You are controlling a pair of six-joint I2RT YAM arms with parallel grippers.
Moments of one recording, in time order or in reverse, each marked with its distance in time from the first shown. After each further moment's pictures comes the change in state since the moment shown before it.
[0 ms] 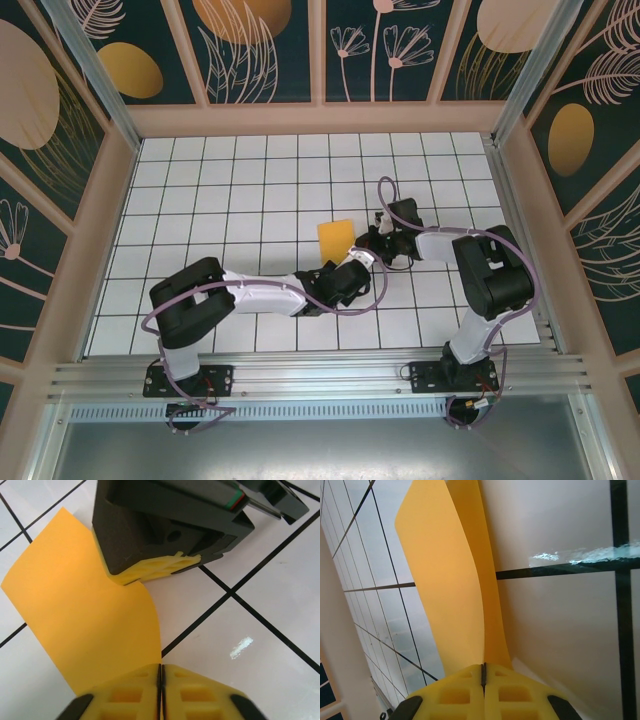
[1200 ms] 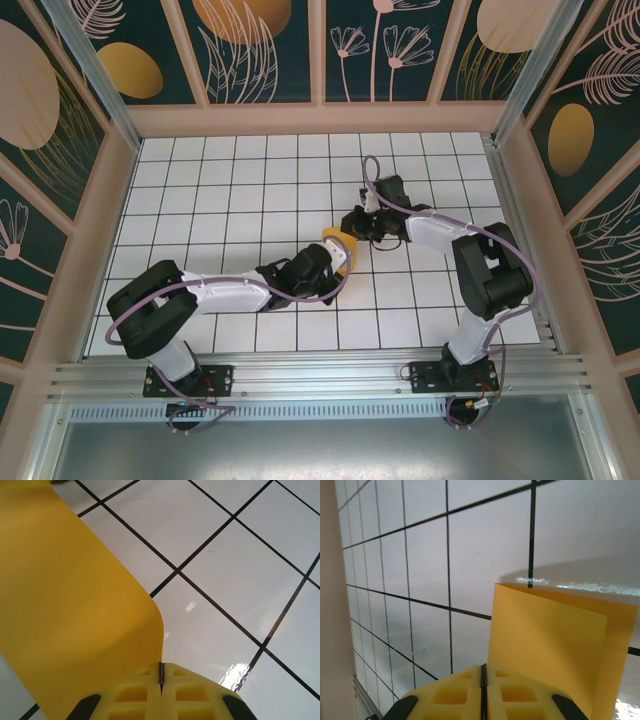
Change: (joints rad) left arm 0.165 -0.201 -0.226 0.160 0.500 -0.046; right arm 0.074 0.030 0.234 -0.151 0.083 -0.121
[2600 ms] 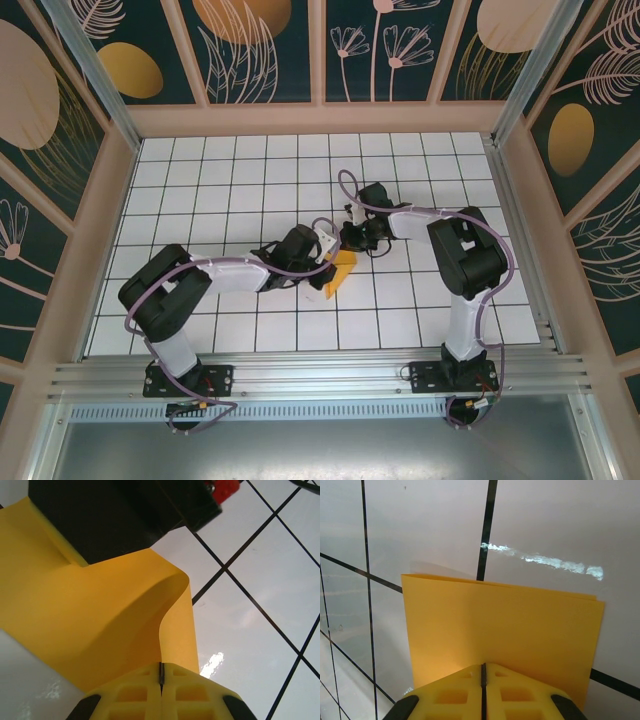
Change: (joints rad) left arm 0.180 0.101 0.041 -0.016 0.217 0.000; right arm 0.041 0.174 0.096 -0.141 0.034 -0.249
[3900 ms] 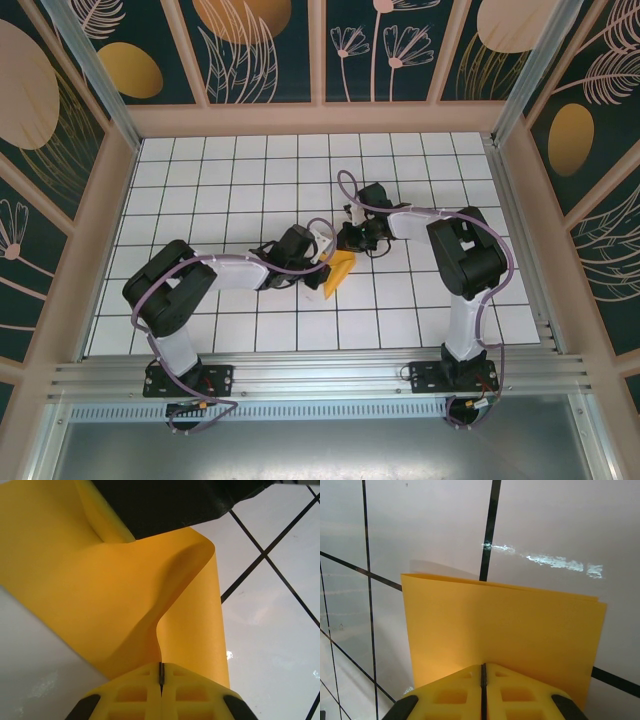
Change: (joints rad) left arm 0.035 0.035 -0.014 0.000 -0.001 0.012; right arm 0.005 0.001 0.000 0.000 0.000 0.003
